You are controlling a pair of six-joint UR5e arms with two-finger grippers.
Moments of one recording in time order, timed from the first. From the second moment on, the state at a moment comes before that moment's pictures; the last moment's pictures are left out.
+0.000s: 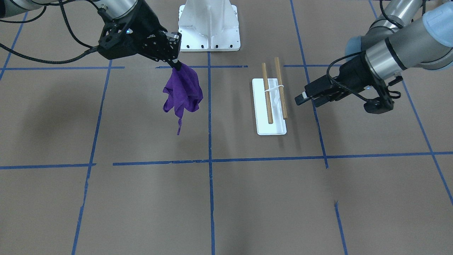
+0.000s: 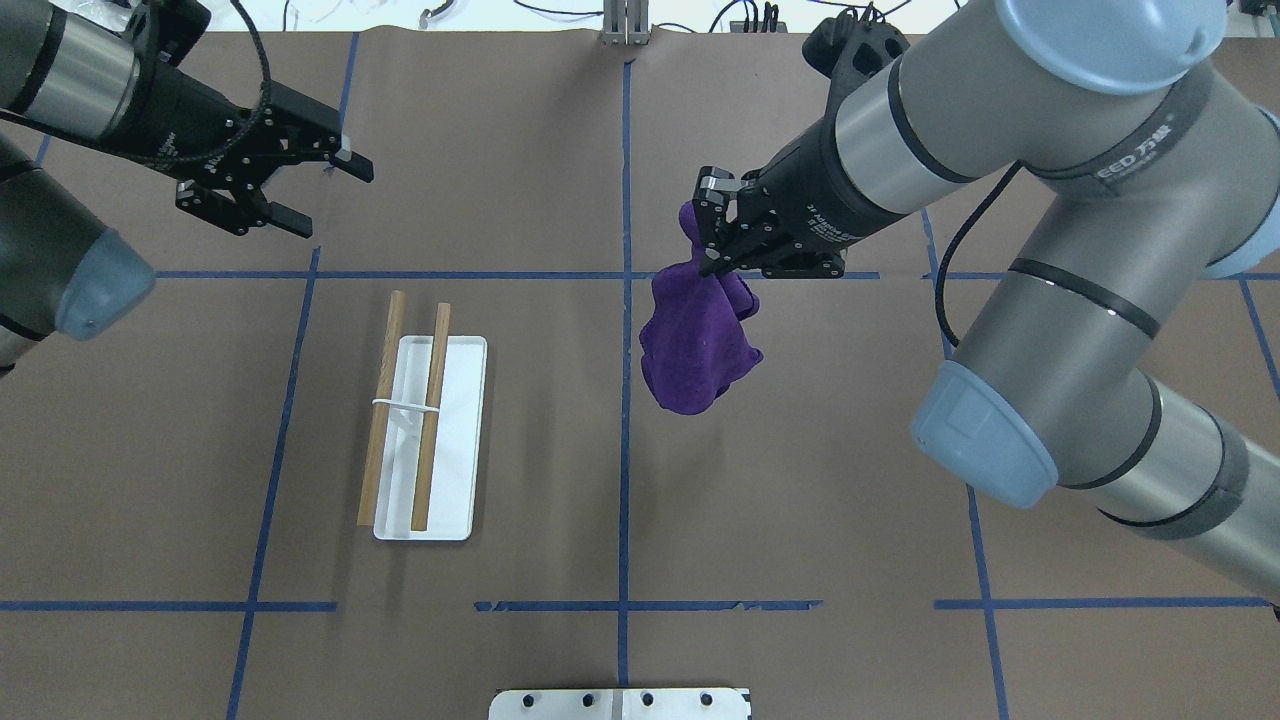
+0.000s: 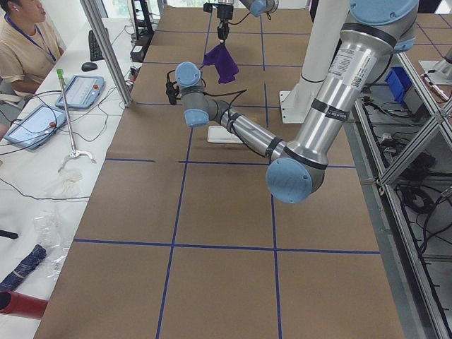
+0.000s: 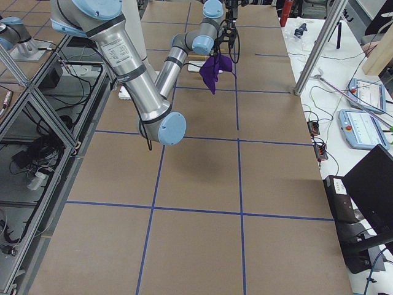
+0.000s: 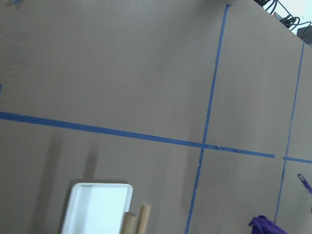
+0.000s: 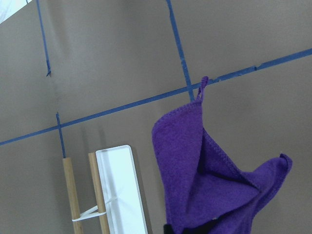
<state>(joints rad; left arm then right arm) -1.01 -2.02 -1.66 -2.38 -2.53 -1.68 0.74 -0.93 2.01 -1.49 2.15 1.50</state>
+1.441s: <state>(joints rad) -0.80 -2.28 -1.58 -2.37 -2.31 -2.18 0.64 -0.85 1.99 -1.49 2.09 0.90</state>
